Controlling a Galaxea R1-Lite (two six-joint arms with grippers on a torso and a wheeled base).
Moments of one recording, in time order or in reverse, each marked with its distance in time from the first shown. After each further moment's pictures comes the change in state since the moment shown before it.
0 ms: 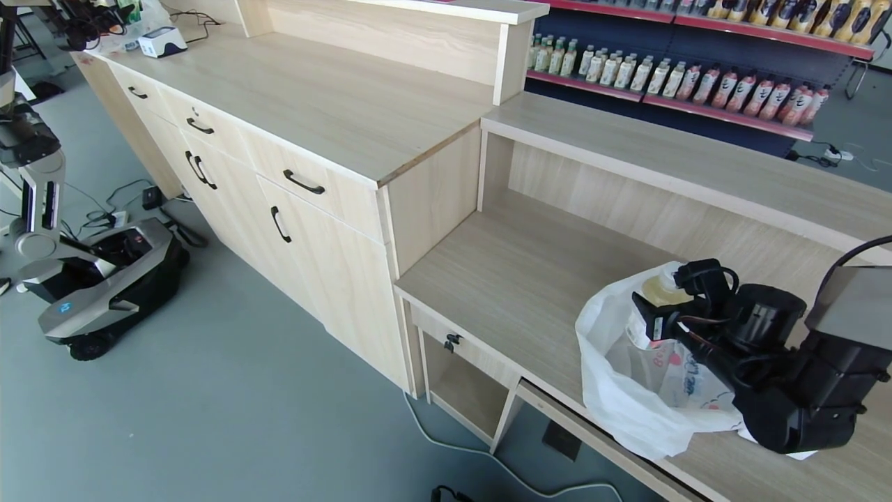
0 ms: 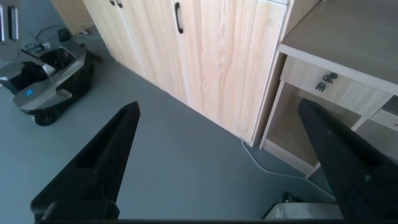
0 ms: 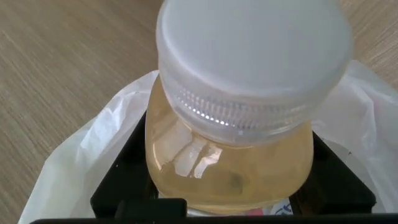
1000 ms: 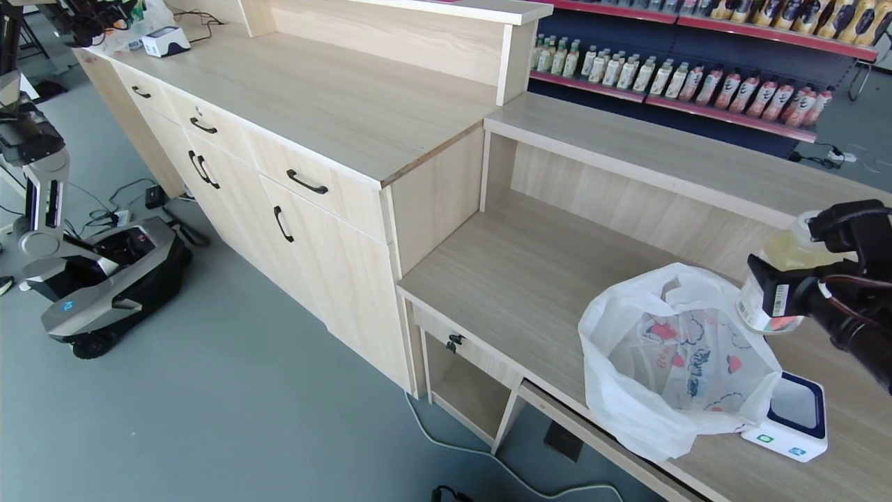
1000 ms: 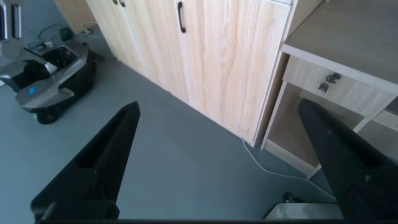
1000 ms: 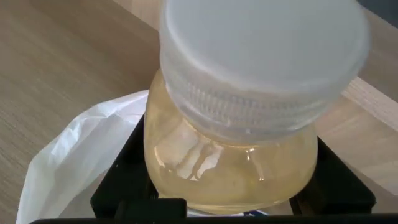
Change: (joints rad) left arm 0.000 0.000 0.000 0.000 0.000 0.000; right arm -0.088 -0.602 0.155 0.376 -0.177 -0.110
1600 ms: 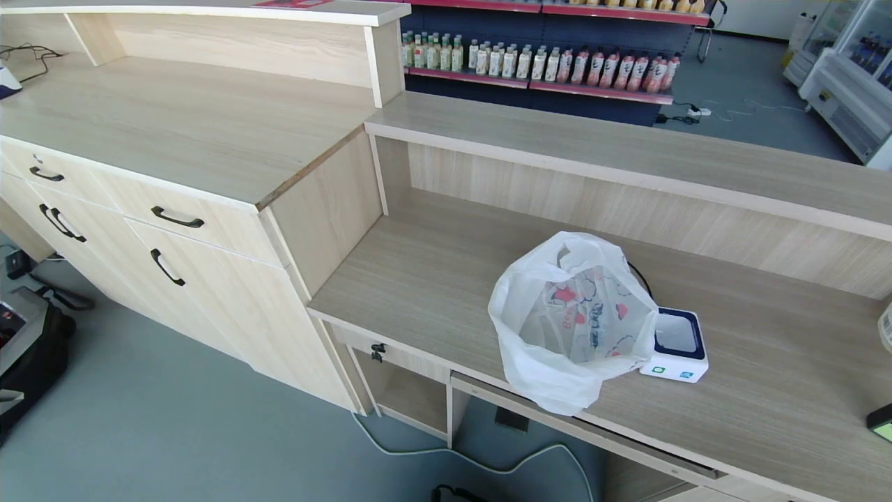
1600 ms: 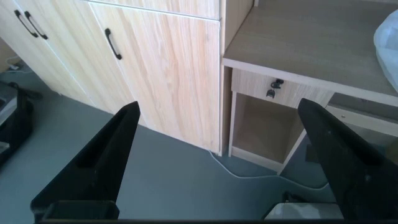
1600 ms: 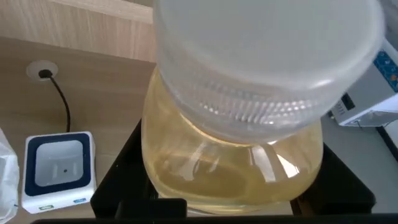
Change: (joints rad) left arm 0.000 0.000 0.000 0.000 0.000 0.000; right arm -0.280 -0.294 -0.004 0.303 -0.055 0.048
